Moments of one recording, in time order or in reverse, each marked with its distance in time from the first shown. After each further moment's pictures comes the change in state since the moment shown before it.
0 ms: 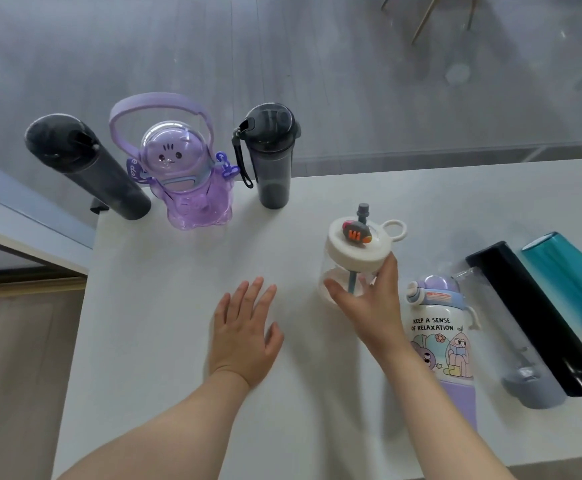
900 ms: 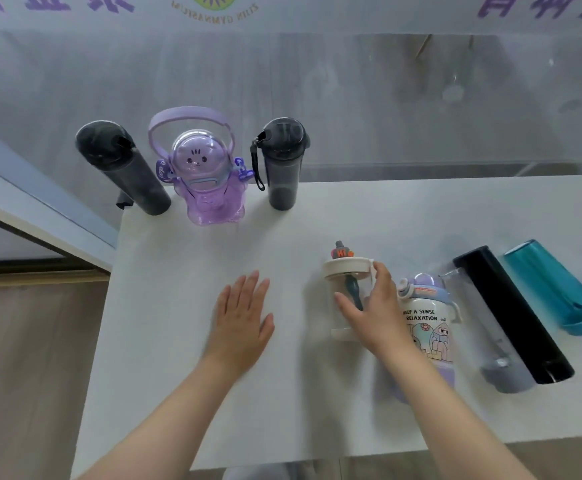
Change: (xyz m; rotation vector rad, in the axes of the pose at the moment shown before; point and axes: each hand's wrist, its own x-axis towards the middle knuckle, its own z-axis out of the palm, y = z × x) left_hand -0.011 -0.016 -0.014 -0.007 -0.056 0.036; right_hand -0.029 -0.029 -0.026 -0.521 -0.154 0.169
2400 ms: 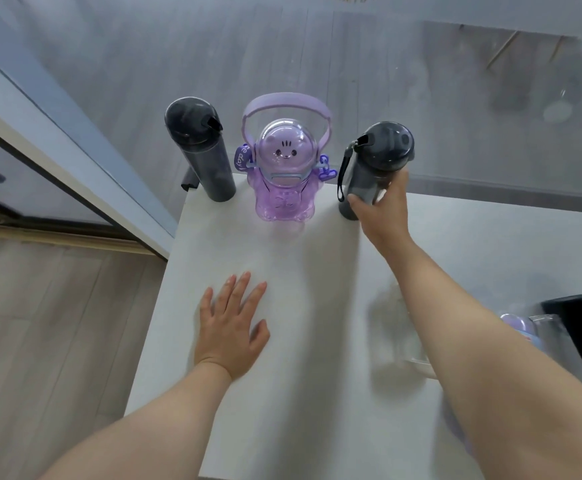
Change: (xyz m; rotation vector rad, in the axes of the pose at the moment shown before) left_hand -0.030 -0.094 -0.009 0.043 0.094 -0.190; right_hand 0.150 -0.130 0.077 0.351 0.138 -0.381
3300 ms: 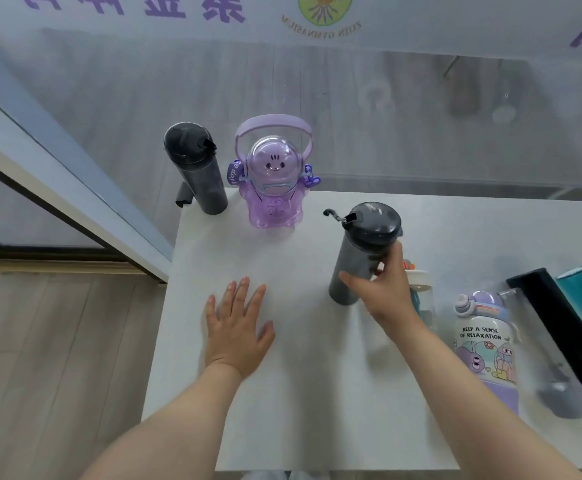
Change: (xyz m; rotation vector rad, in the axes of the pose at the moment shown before) left_hand -0.001 0.000 0.001 -0.005 -0.050 0.008; right_hand -0.133 -0.019 -0.040 0.083 -0.052 0.258
